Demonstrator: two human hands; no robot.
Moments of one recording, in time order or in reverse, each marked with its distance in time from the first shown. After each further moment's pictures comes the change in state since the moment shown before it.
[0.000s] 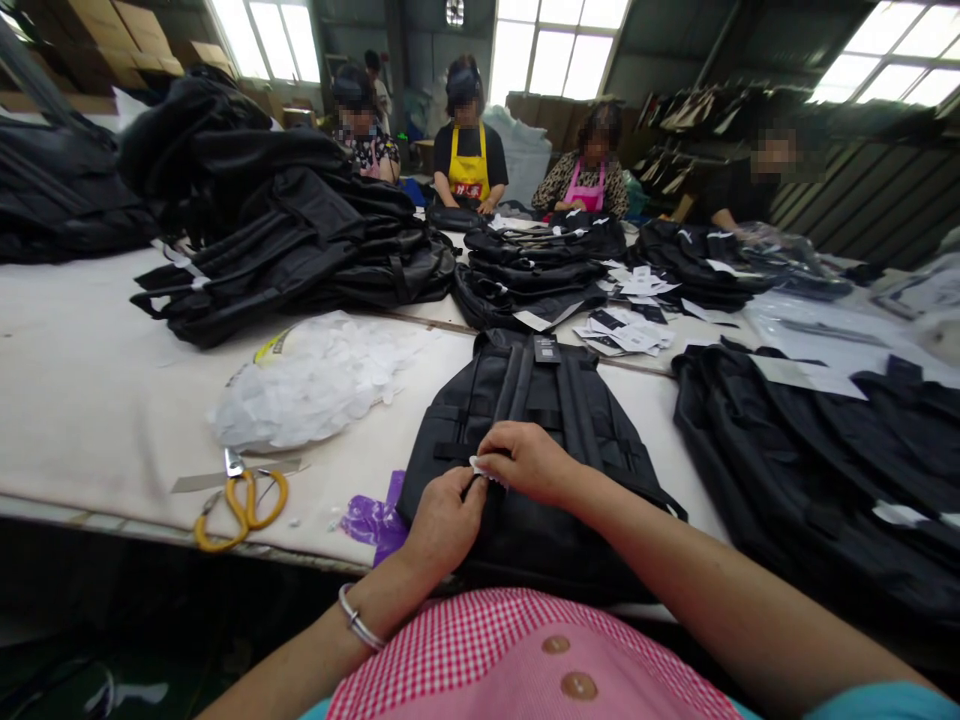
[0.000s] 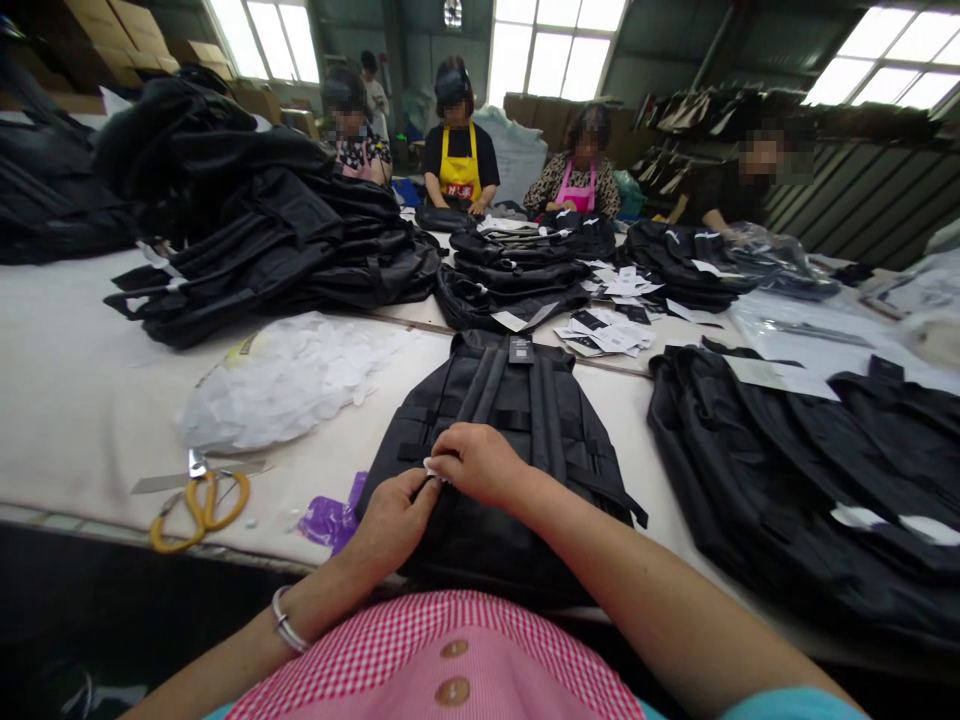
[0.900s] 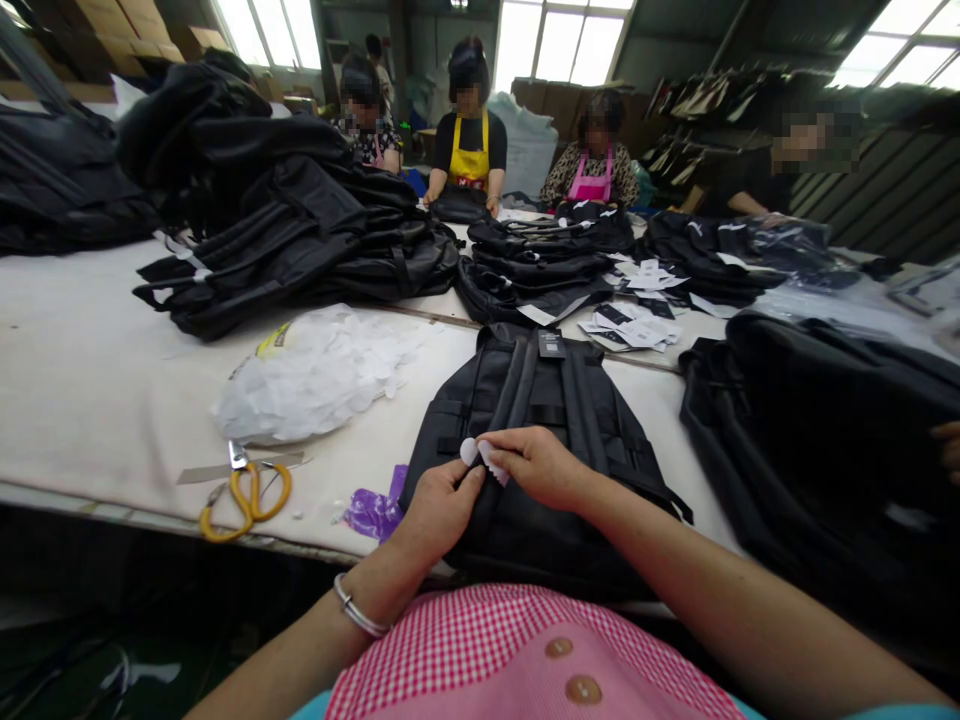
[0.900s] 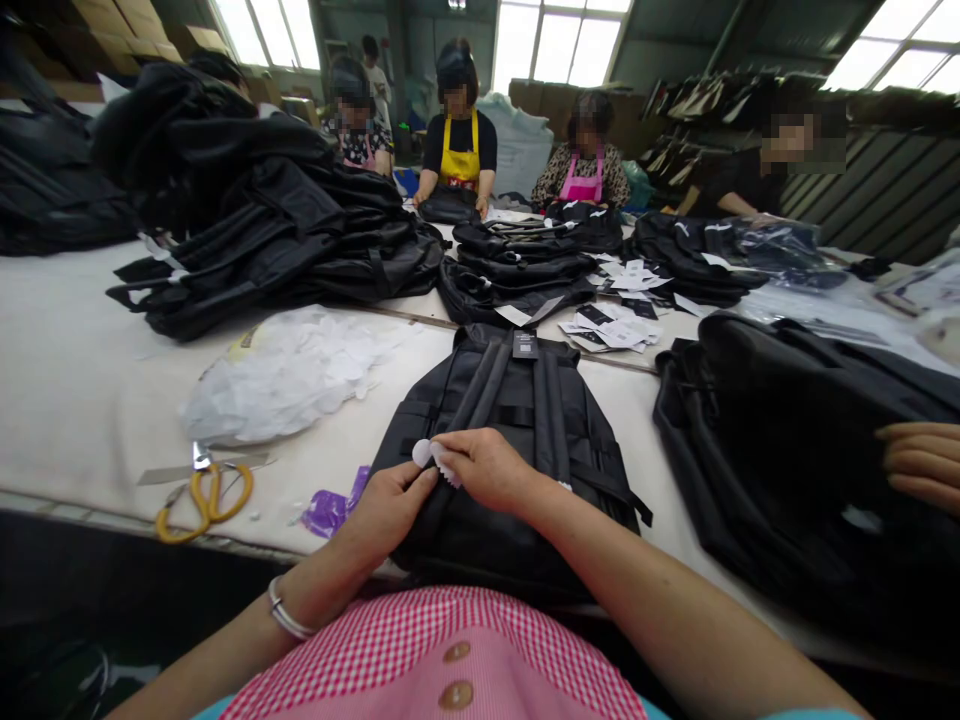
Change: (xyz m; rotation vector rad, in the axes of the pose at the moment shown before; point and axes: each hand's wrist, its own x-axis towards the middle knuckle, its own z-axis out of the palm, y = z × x) left_hand 0.006 -0.003 -0.011 -0.197 -0.043 -0.110; right_hand -0.011 0.003 0.006 0.265 -0.037 0.095
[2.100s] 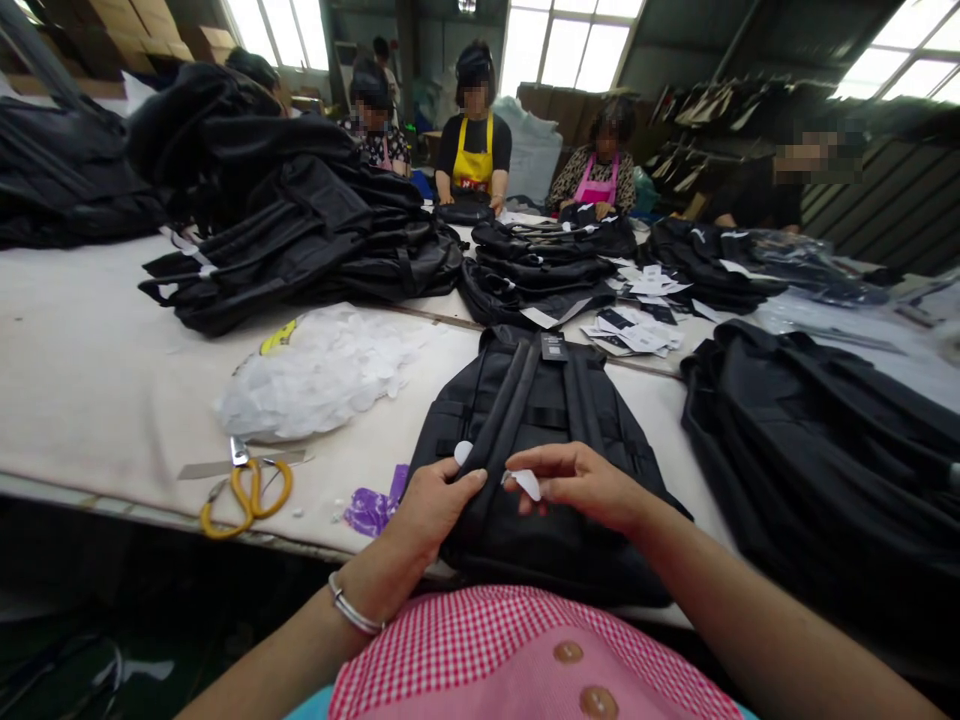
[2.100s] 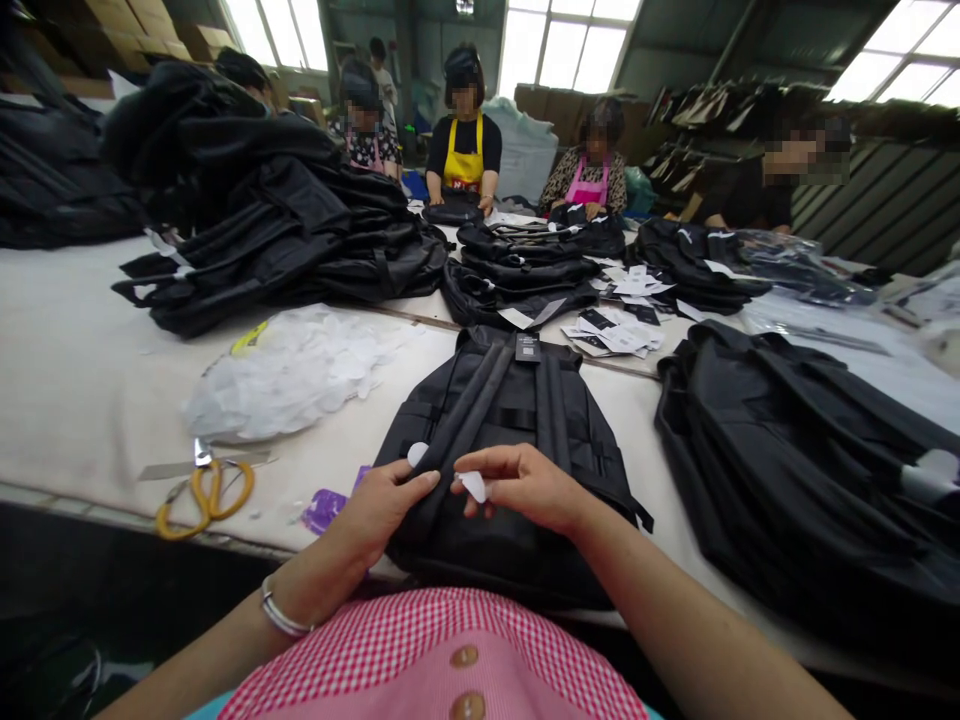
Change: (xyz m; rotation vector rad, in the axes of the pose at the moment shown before) left_hand -0.003 -0.003 -0.003 -0.270 0.025 -0.225; right_hand -0.041 -0.003 -0.026 0.564 -0.165 0.209
